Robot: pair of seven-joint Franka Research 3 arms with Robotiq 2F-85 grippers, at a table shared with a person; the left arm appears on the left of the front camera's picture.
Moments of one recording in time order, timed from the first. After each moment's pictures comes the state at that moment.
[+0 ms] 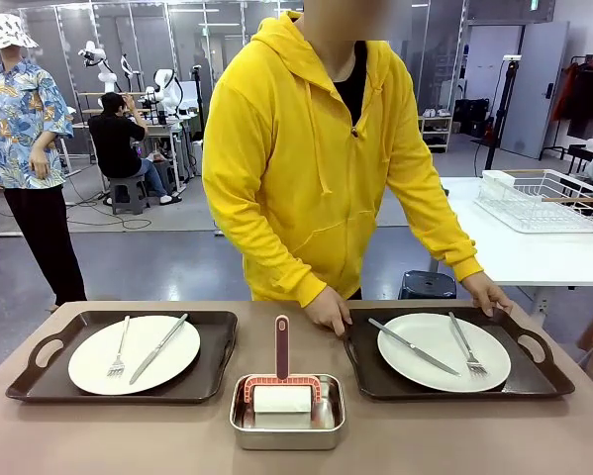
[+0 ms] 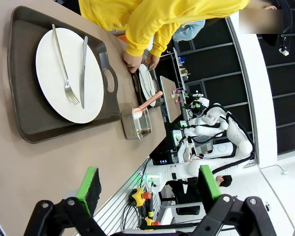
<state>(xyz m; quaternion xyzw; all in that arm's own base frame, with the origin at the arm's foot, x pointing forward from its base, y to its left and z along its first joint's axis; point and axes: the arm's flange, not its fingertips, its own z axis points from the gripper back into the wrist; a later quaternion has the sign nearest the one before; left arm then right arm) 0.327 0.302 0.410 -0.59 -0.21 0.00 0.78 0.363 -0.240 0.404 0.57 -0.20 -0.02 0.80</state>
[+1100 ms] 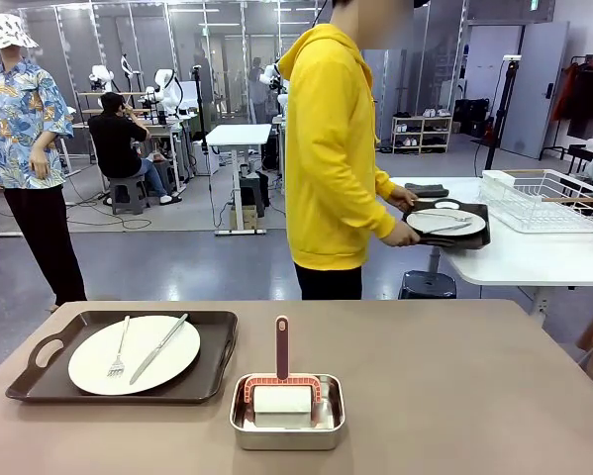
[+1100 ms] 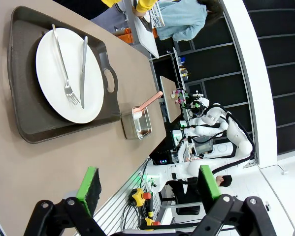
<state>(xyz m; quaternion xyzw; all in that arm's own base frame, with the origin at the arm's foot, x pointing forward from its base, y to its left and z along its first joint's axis) 0.327 0.302 0.410 -0.59 -0.21 0.00 0.78 0.363 -0.240 0.404 0.57 -0.20 -0.02 0.80</state>
